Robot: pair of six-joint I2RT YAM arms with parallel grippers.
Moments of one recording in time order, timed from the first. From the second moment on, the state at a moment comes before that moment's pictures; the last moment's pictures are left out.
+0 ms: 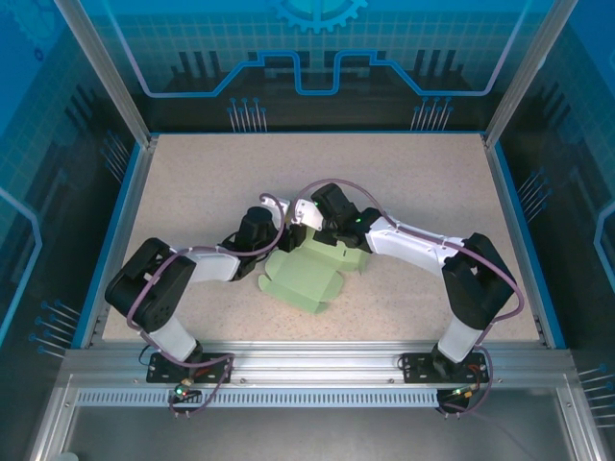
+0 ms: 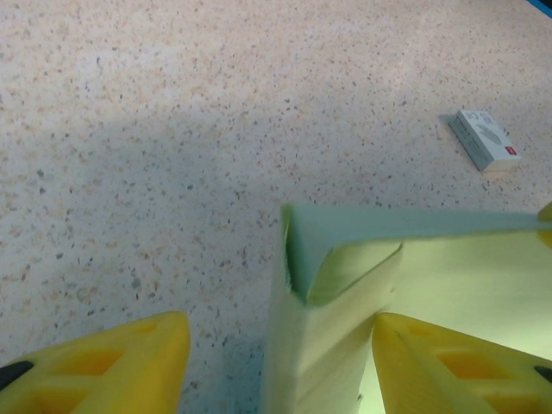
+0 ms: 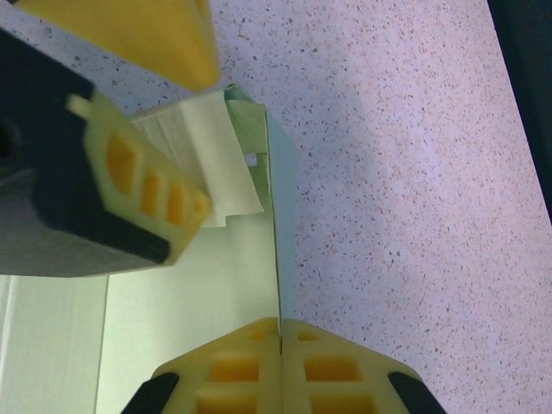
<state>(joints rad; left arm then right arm) -0.48 1.65 0.64 0.51 0.08 -0.22 0.74 1.70 1.19 -0.33 0.21 -0.60</state>
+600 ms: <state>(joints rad) -0.44 1.79 0.66 0.49 0.21 -0.22 0.74 1.70 1.22 -0.35 0.20 -0.60</state>
